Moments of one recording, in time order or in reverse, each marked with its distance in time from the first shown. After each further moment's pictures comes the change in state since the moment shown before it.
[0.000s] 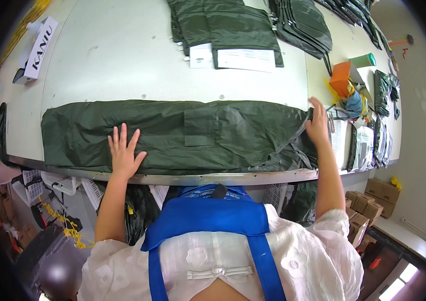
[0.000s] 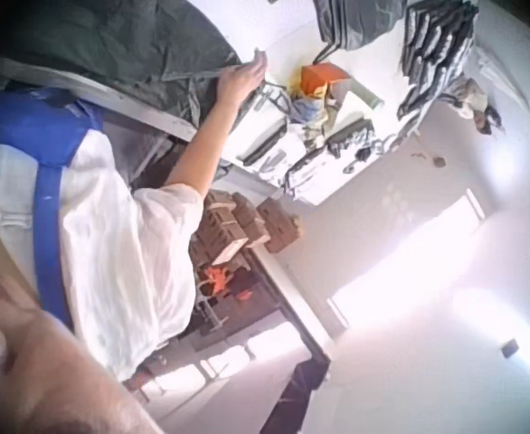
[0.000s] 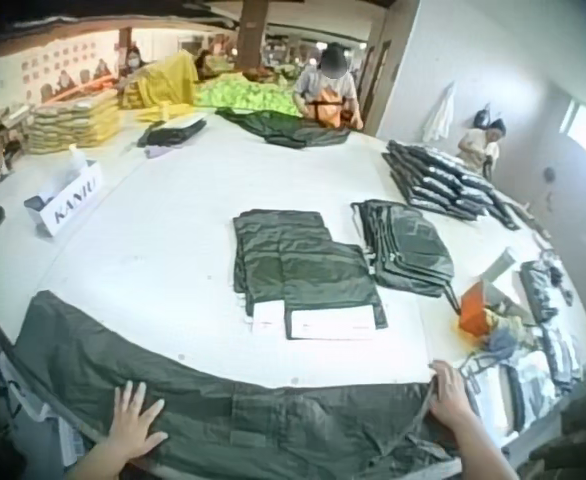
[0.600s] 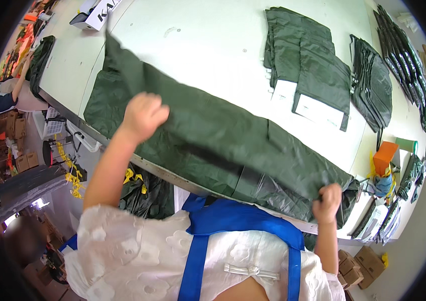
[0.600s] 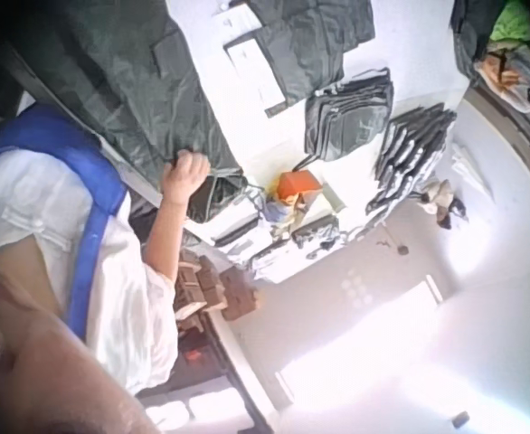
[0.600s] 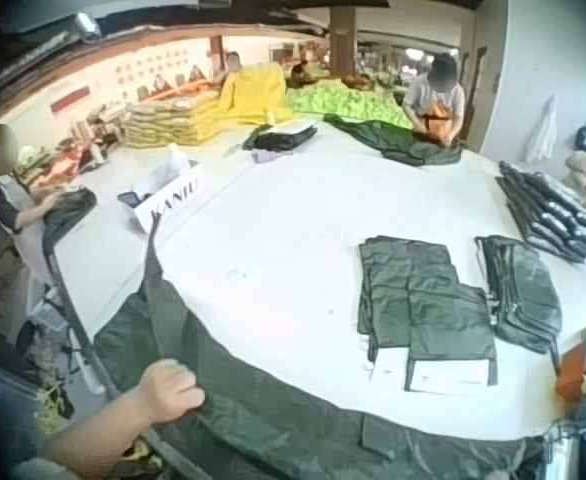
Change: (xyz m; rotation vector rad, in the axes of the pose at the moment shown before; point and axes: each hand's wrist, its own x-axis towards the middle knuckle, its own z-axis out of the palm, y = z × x) left_hand 0.091 -0.085 -0.124 0.155 0.338 0.363; right_hand 0.002 -0.144 -0.001 0.125 -0.036 -0.409
